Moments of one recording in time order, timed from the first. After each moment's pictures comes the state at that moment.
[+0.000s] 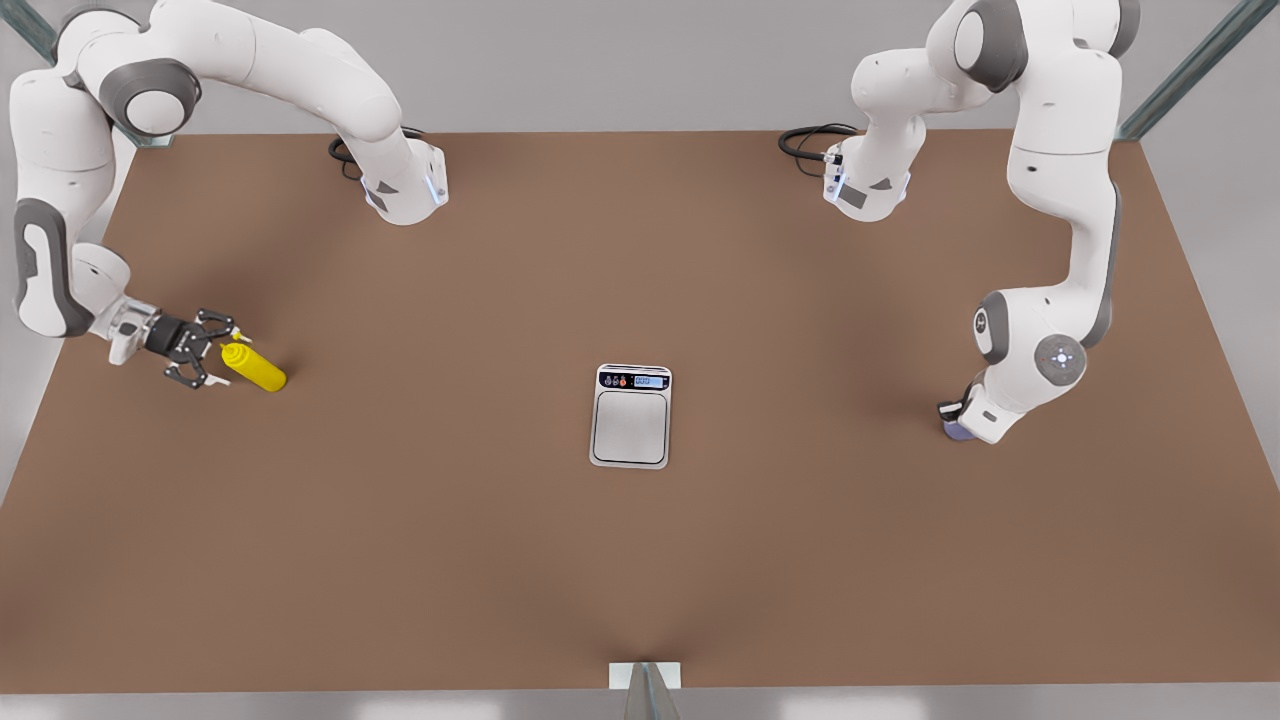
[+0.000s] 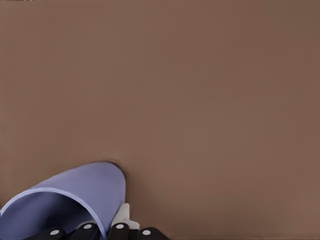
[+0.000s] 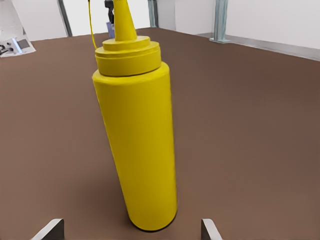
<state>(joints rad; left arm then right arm) 0.05 0.38 0.05 -2.12 0.07 2.44 -0.04 -0.87 0.69 -0.02 -1.88 0.80 1.71 -2.60</state>
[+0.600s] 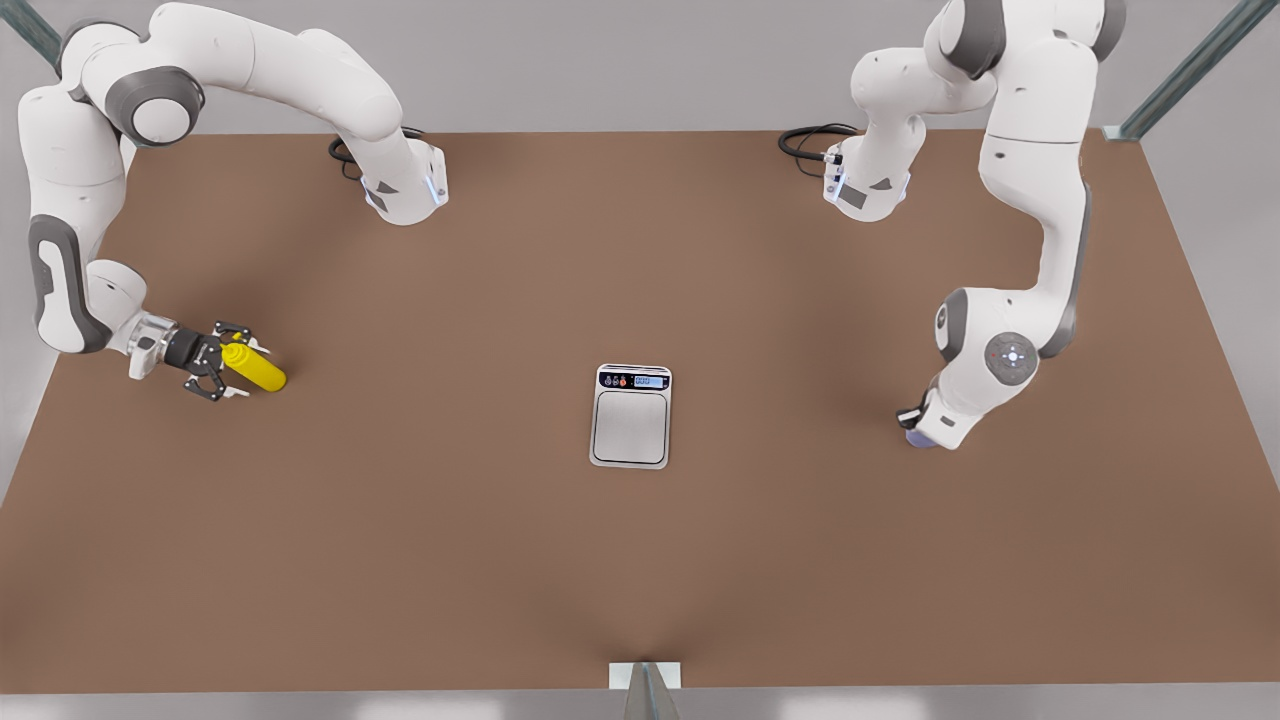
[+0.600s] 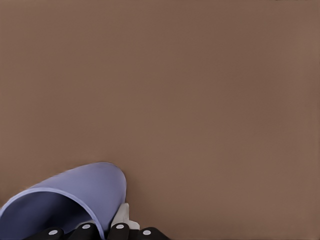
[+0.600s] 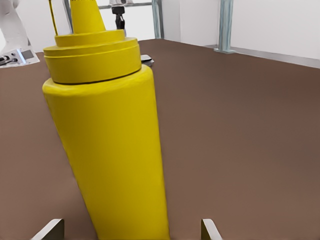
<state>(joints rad) -0.02 0.36 -0.02 -2.09 0.06 2.42 -0.26 -0.84 0.72 0.01 -1.88 0.84 1.71 -2.60</state>
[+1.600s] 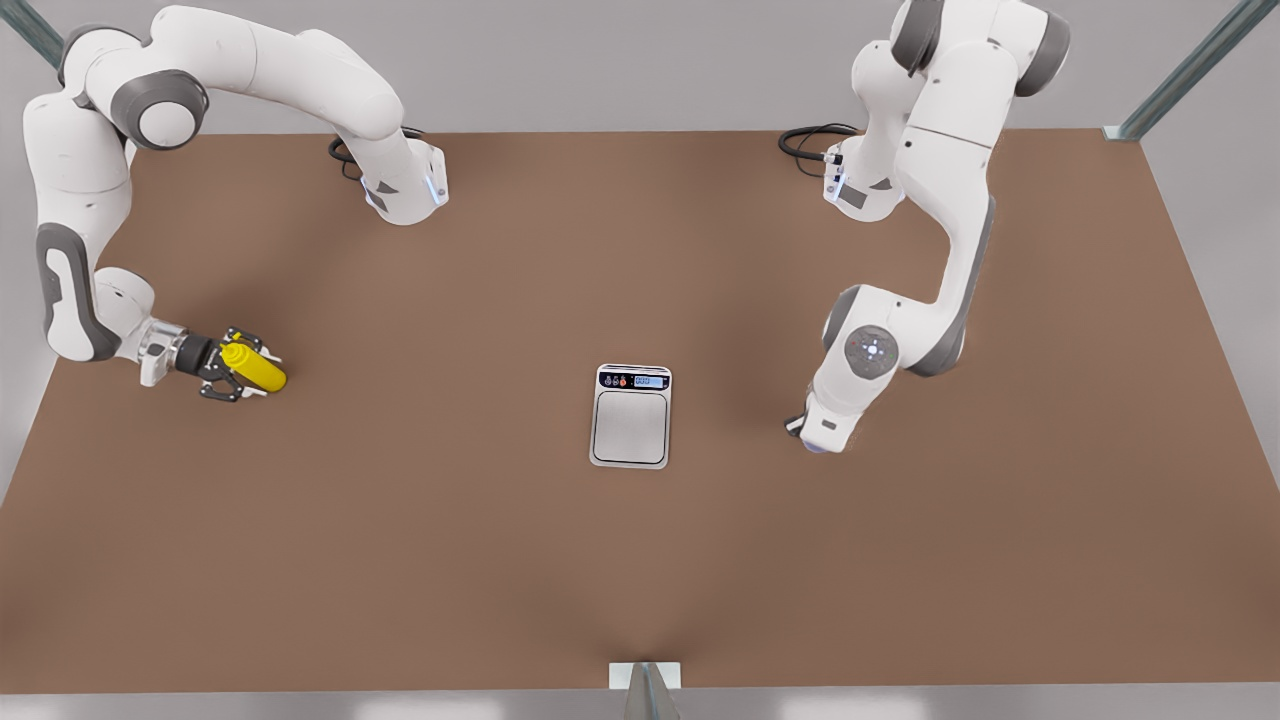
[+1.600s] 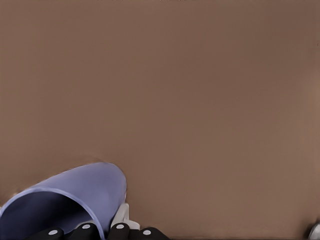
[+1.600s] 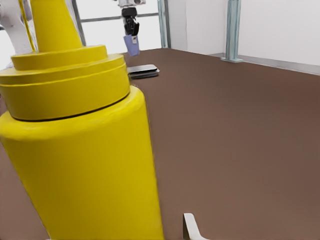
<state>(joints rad) -0.33 0.44 -0.05 -1.88 0.04 2.33 -0.77 -0.80 0.73 0.01 -1.89 0.86 1.68 -2.60</state>
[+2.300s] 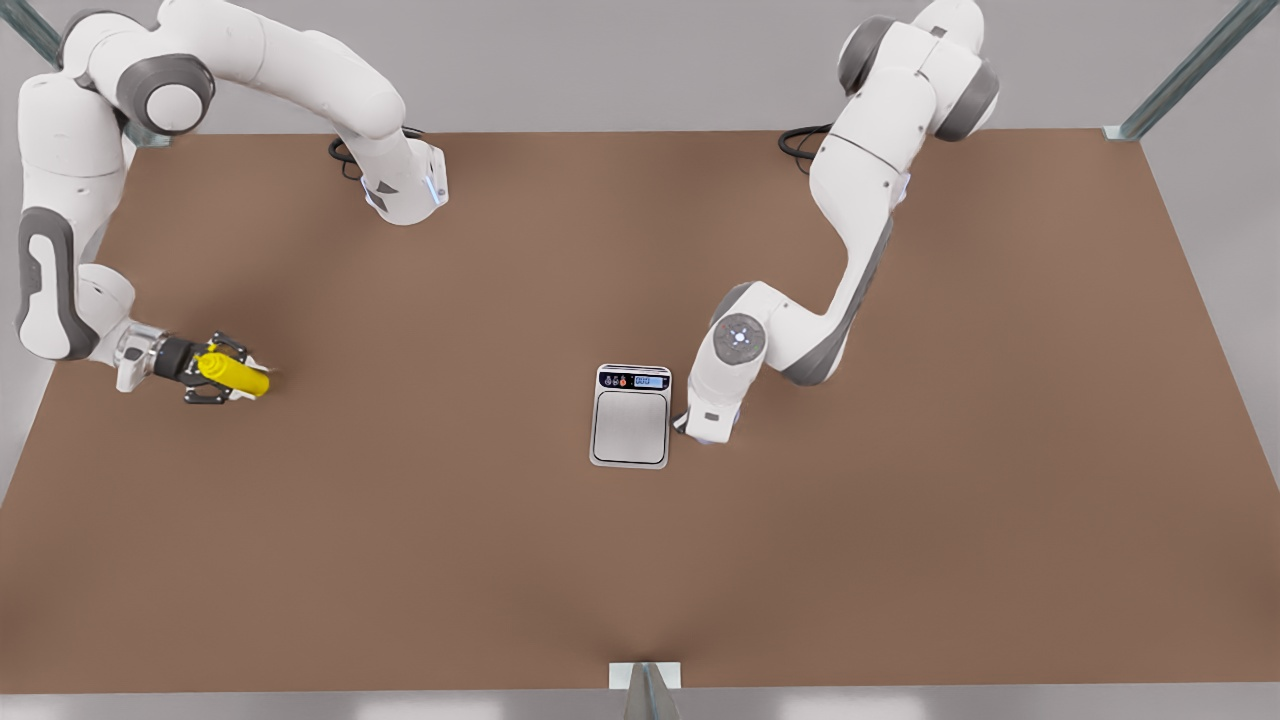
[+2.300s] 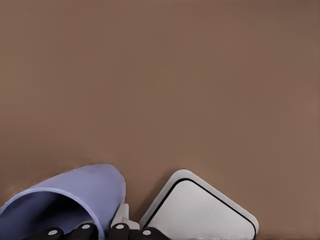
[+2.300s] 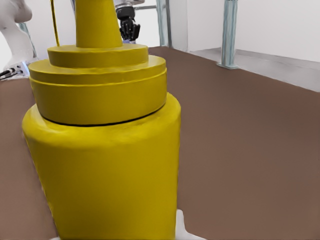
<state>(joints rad) -0.55 0.64 -0.09 -1.58 0.02 2.31 -1.19 -0.74 0.60 0.01 -1.87 0.86 1.66 -2.45</state>
